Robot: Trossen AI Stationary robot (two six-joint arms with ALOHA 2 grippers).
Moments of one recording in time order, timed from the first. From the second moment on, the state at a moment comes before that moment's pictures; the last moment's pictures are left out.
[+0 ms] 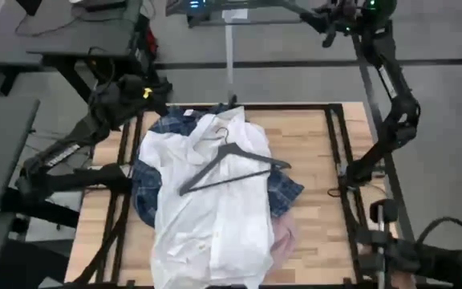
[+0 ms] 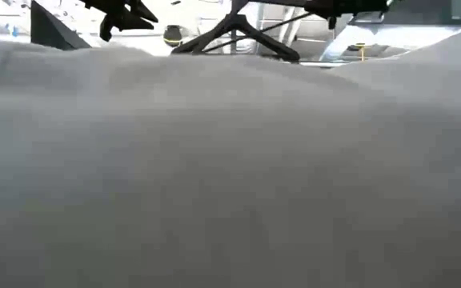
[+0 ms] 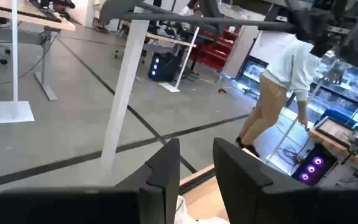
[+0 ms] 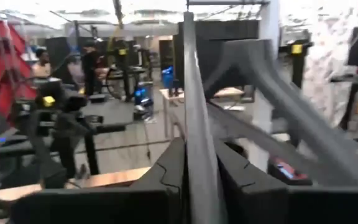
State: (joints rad) left arm 0.67 0.84 0.94 -0.11 -0.11 -0.32; right arm -1.25 1.57 1.87 -0.14 -1.04 0.11
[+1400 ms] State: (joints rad) left arm 0.67 0.76 0.94 -0.04 -0.12 -0.04; right arm -1.10 1.49 1.87 -0.30 -0.91 0.19
